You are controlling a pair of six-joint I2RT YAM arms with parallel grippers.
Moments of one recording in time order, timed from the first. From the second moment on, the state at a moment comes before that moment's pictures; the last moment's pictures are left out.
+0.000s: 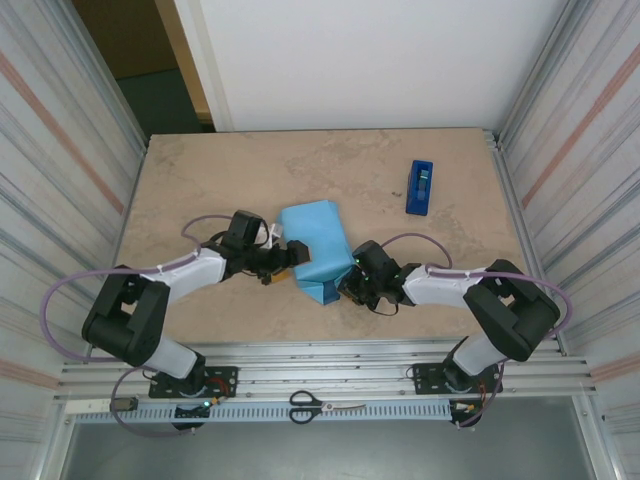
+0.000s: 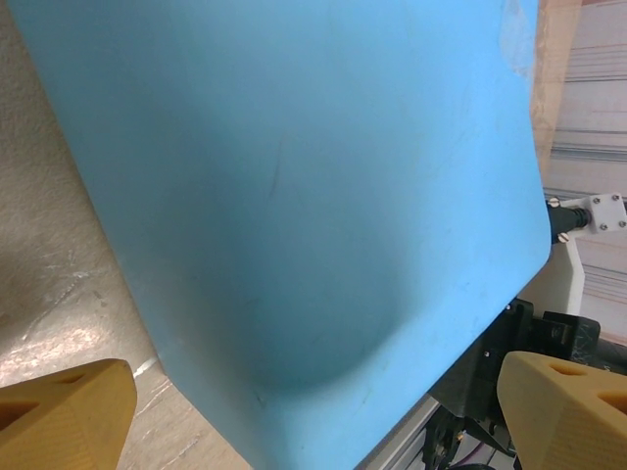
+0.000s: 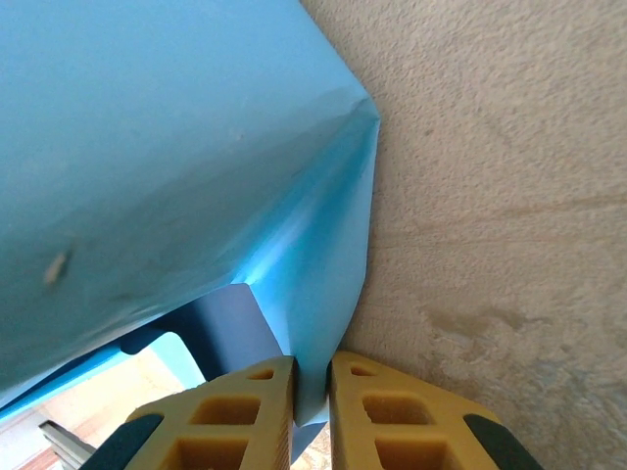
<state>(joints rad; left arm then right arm) -0.45 1.48 0.72 -0.15 0.63 -0.76 0.77 1.52 0.60 -0.04 -0.20 1.29</state>
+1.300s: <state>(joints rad) -1.13 1.33 0.55 0.02 -0.35 0.61 0.75 1.46 0.58 0.07 -0.21 1.31</state>
